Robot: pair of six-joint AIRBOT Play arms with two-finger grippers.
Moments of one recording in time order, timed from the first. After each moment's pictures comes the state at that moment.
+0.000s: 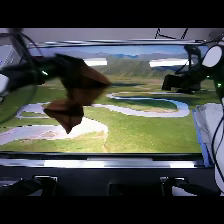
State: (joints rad) left arm -0.38 -1.16 1.40 0.81 -0.75 -1.15; right arm 0.02 -1.40 1.70 -1.47 1.50 1.68
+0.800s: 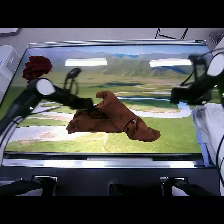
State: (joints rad) left arm -0.29 -1.40 1.33 1.13 -1.21 -1.48; right arm 0.02 -1.31 1.51 -1.58 1.63 1.63
